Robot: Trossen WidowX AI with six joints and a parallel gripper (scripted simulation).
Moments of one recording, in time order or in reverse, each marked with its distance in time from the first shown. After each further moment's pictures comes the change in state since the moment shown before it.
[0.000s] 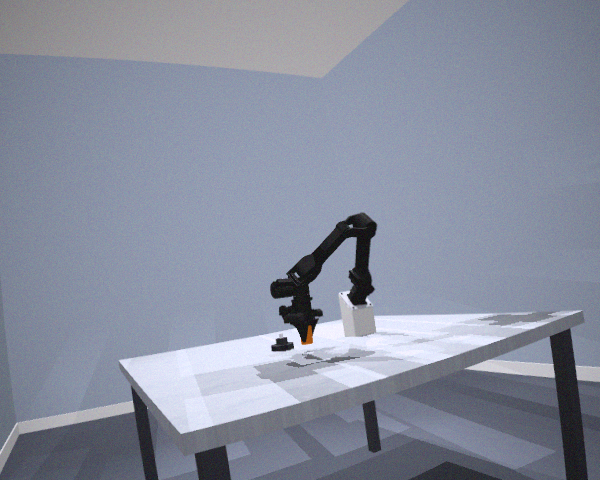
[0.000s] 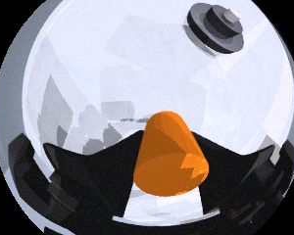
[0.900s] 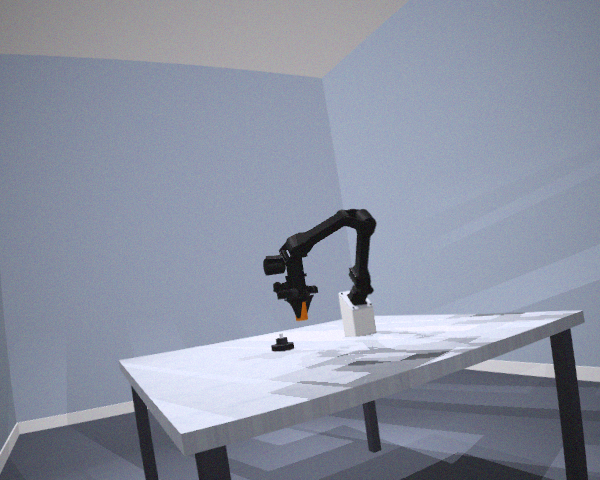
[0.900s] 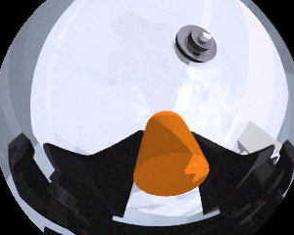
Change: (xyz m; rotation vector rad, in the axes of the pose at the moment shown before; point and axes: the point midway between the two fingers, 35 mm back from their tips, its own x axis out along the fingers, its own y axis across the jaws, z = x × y) arm -0.082 0.005 0.008 0.034 0.004 -0.025
